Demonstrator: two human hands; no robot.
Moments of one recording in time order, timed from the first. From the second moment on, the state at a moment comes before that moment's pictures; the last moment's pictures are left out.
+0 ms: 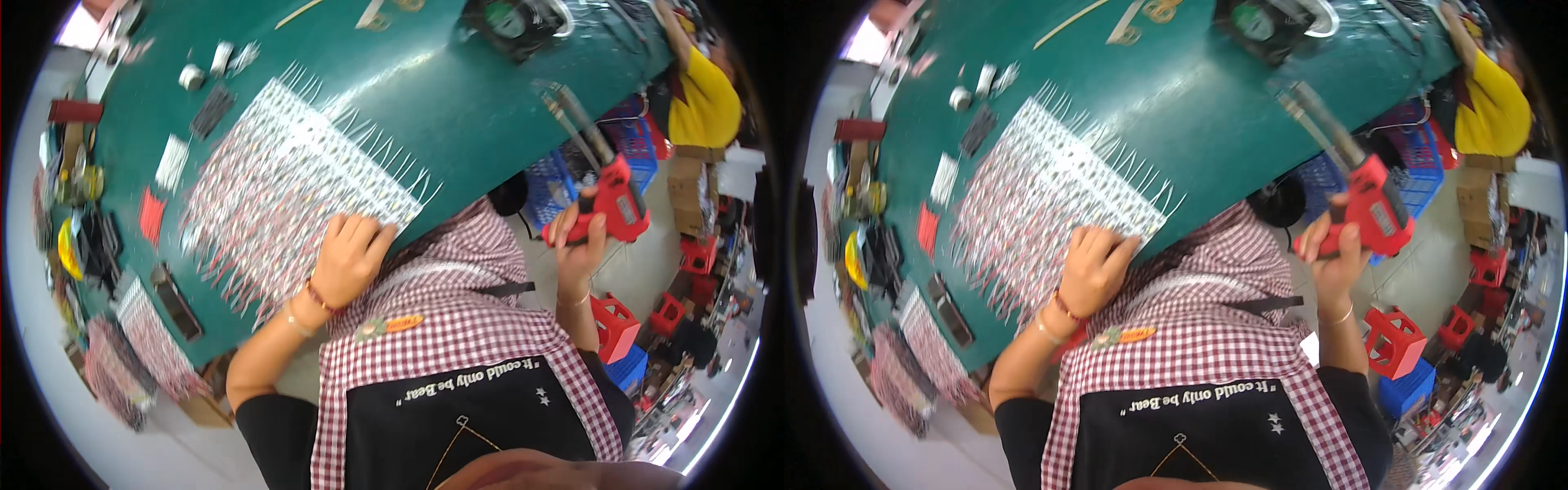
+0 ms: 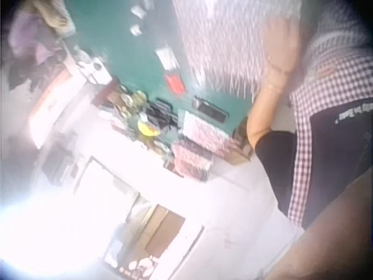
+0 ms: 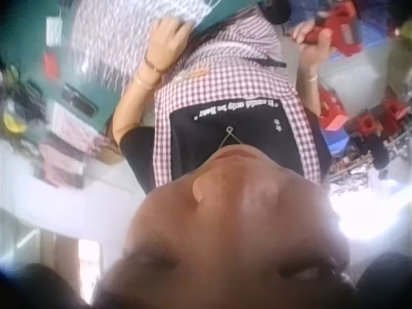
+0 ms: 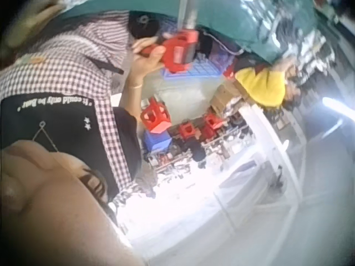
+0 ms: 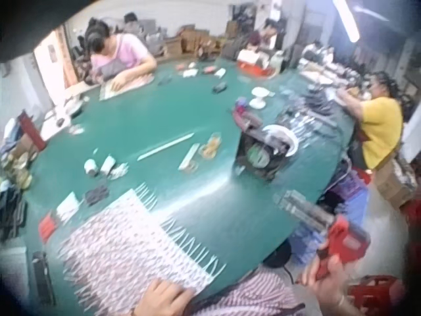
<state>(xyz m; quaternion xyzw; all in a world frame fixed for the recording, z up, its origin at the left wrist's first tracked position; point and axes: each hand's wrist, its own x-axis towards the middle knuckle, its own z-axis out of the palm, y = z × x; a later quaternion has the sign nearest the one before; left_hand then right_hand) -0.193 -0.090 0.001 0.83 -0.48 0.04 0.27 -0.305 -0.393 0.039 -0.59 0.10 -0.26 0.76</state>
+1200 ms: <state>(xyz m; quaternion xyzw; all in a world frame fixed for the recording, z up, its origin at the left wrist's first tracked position) -0.189 -0.086 -0.013 0.83 -0.47 0.07 0.29 -0.368 -0.344 0.005 -0.67 0.17 0.08 0.72</state>
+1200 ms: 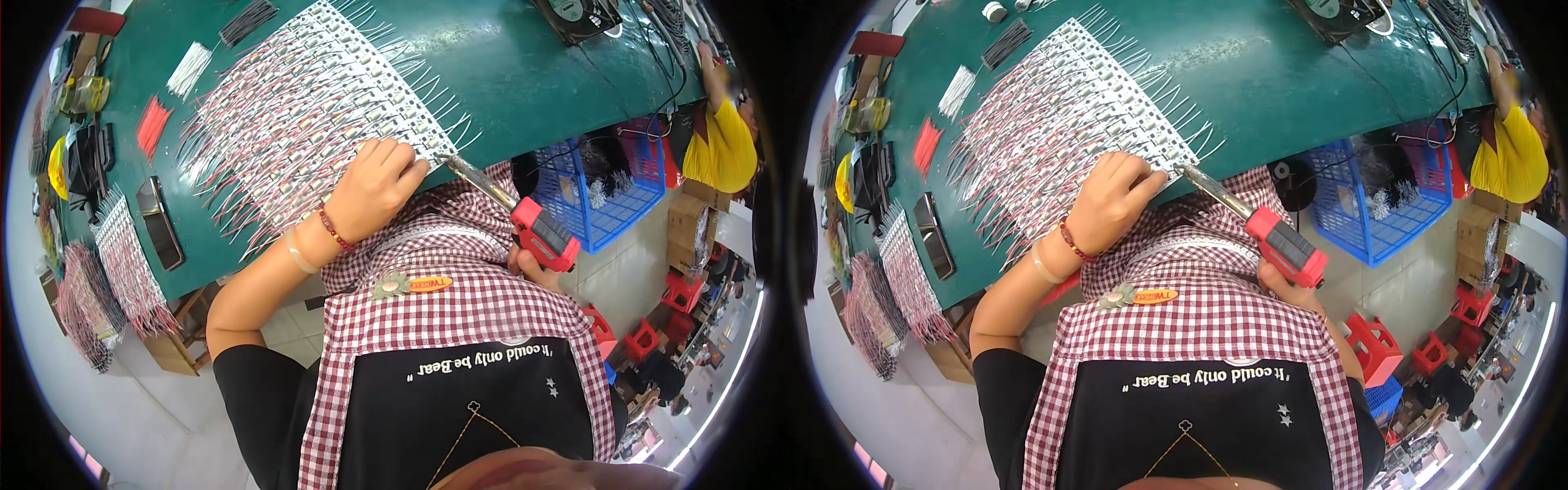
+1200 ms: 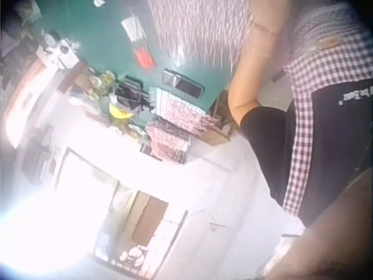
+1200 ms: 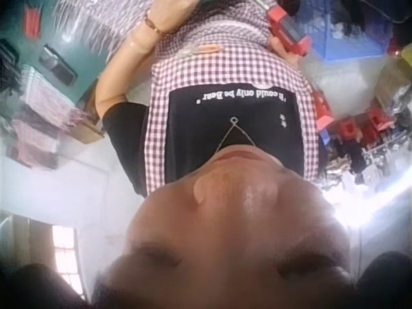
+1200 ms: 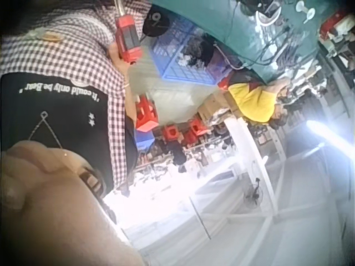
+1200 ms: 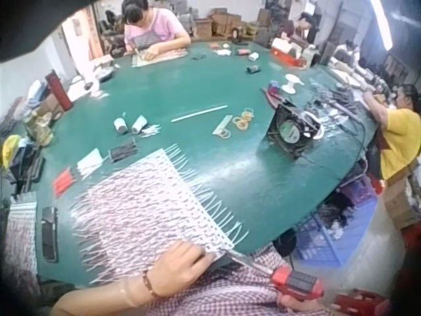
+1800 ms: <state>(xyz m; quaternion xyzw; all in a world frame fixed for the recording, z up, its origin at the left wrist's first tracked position) -0.189 -0.088 -0.015 0.83 -0.47 0.07 0.30 -0.379 -0.343 -0.019 -0.87 0.17 0.04 0.46</state>
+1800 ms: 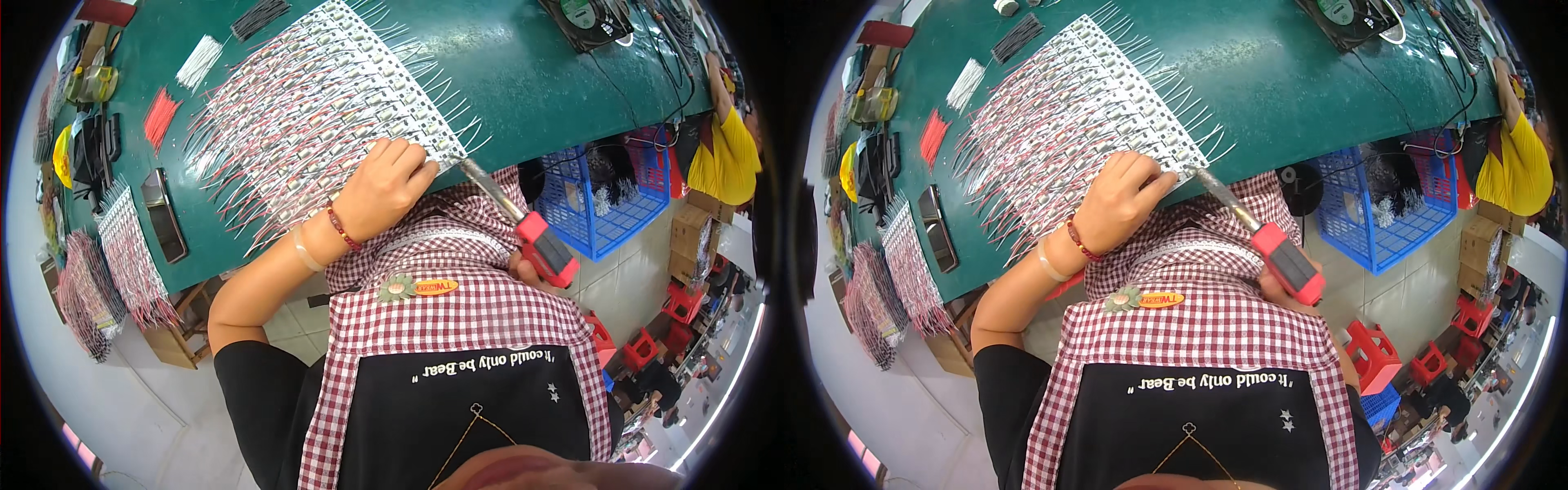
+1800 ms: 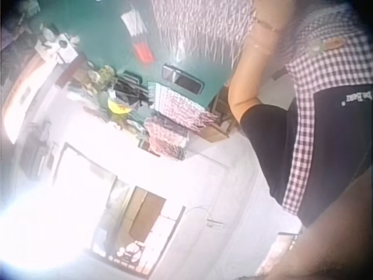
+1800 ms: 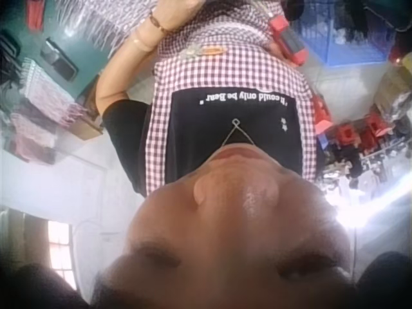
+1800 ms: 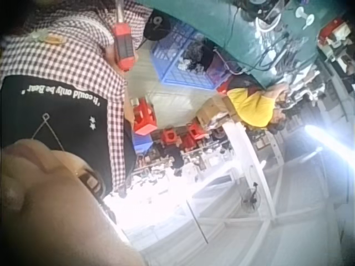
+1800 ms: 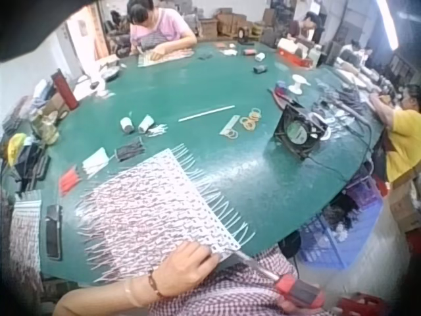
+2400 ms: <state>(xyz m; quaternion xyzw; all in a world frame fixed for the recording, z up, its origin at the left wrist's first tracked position) -0.188 -0.087 -0.009 0.82 -0.47 0.06 0.31 -0.313 -0.390 0.007 -0.64 0.06 -0.23 0.73</state>
